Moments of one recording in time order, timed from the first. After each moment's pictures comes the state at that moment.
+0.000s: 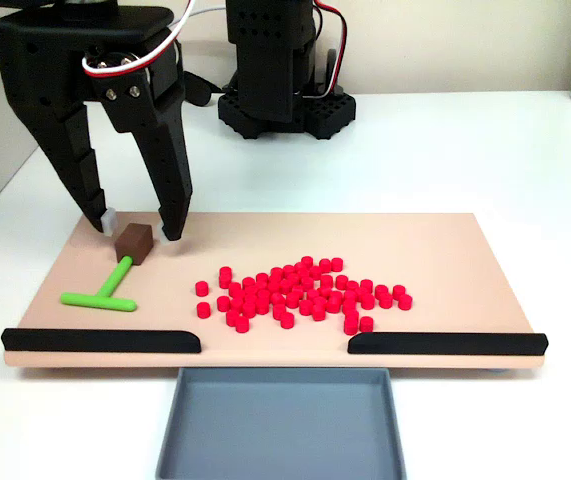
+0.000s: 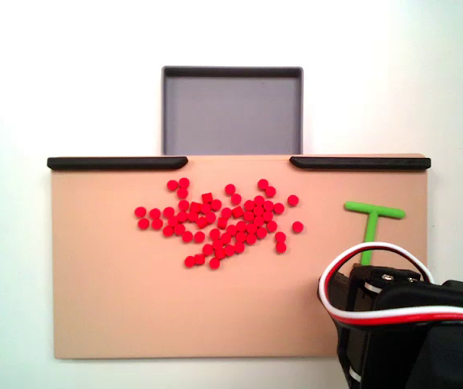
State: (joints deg) arm 22.1 76.9 87.7 76.4 -99.2
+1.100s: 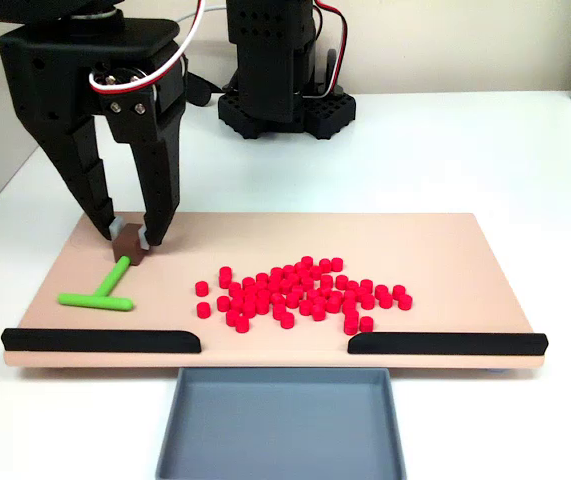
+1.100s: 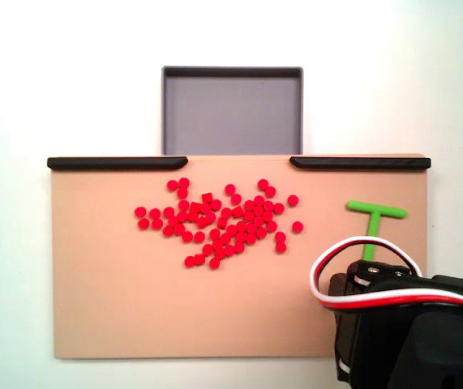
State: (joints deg) arm 21.2 75.2 87.7 76.2 -98.1
